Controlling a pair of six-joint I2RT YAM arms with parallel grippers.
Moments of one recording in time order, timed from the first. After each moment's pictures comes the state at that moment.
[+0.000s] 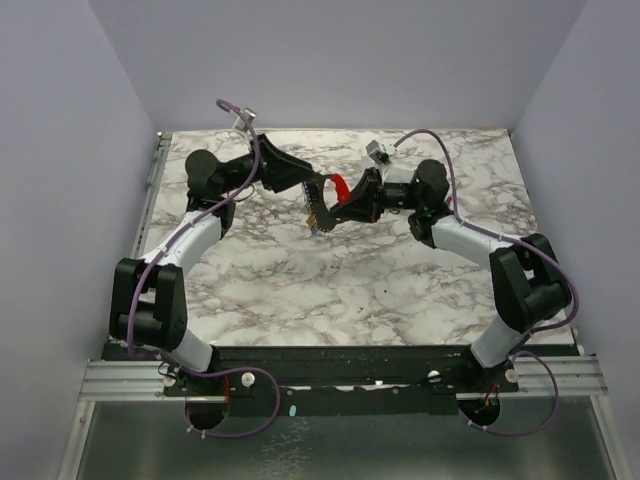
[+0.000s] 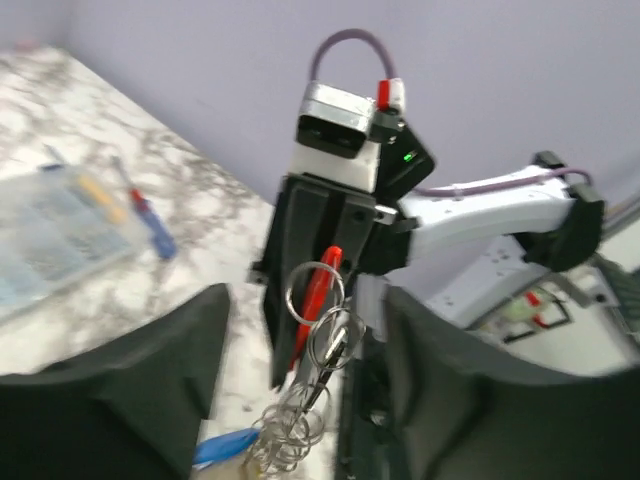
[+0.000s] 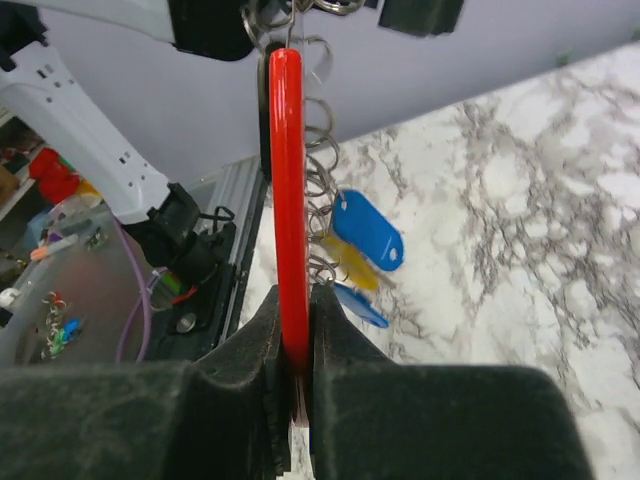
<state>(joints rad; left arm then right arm) -0.23 1.53 1.04 0.92 1.05 -1.03 0.42 1.68 0.94 1.03 -1.15 0.60</state>
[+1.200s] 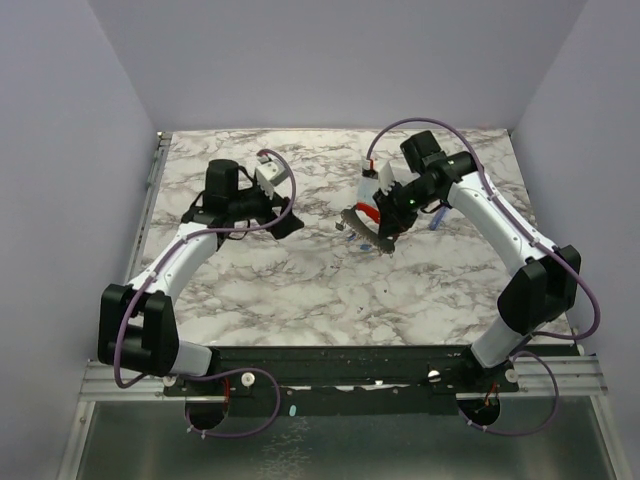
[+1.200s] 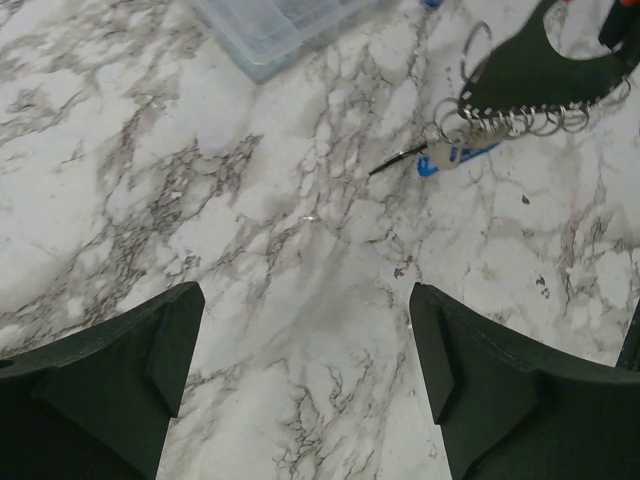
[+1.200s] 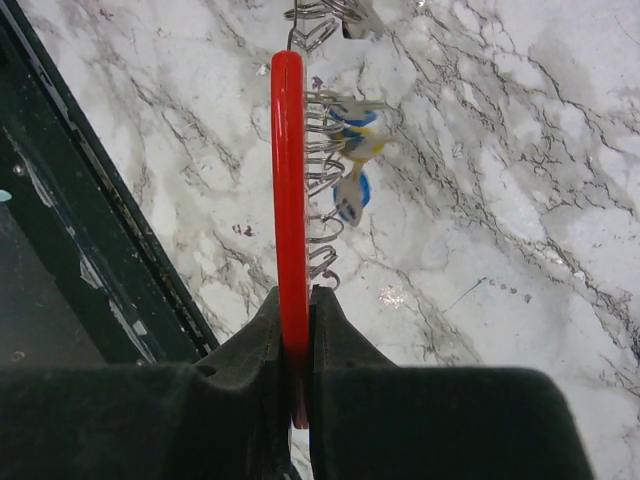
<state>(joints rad) -0.18 1.39 1.00 -0.13 0.76 0.20 0.42 1.66 1.58 -1.09 -0.55 -0.45</state>
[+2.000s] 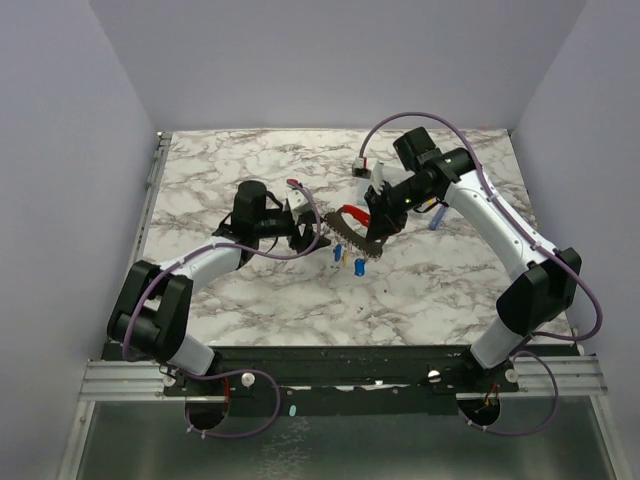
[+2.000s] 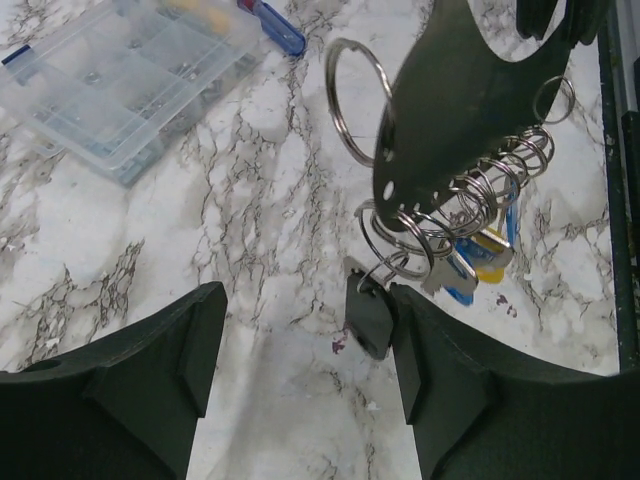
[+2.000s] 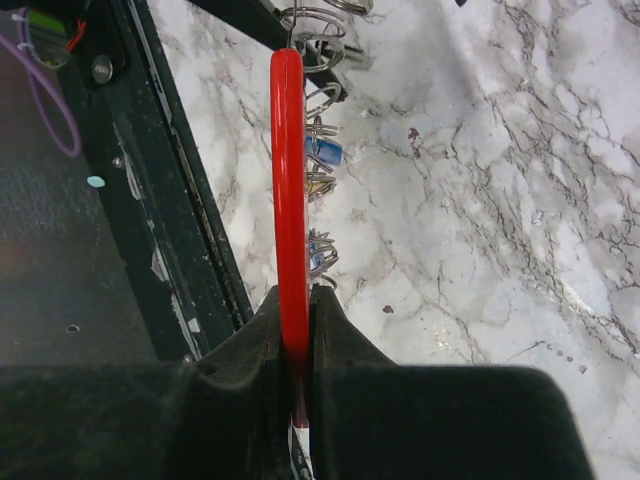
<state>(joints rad) -0.39 1.49 0.80 0.34 0.91 0.23 0.47 1.66 1.65 -1.15 -0.71 -0.47</state>
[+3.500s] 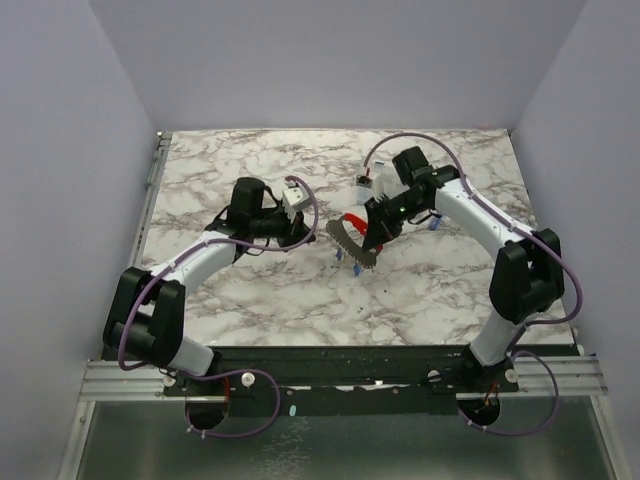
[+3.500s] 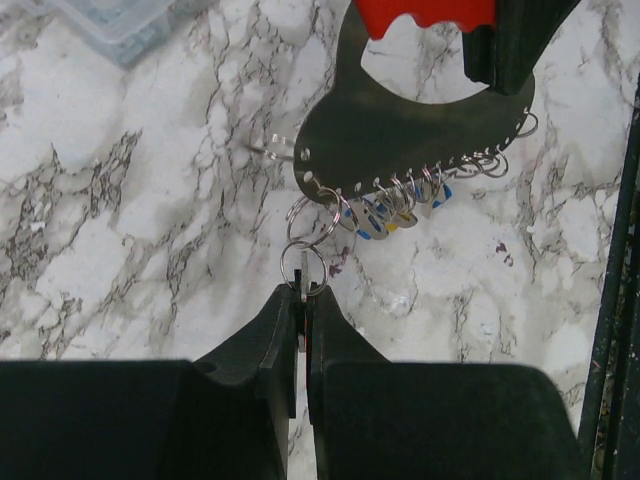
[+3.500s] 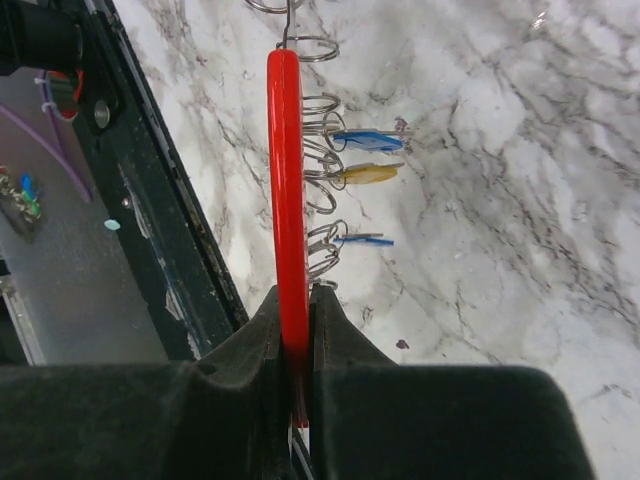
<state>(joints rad) -0.36 1.46 0.87 0.03 0.84 0.28 0.41 1.72 1.45 -0.93 -0.78 -0.32</state>
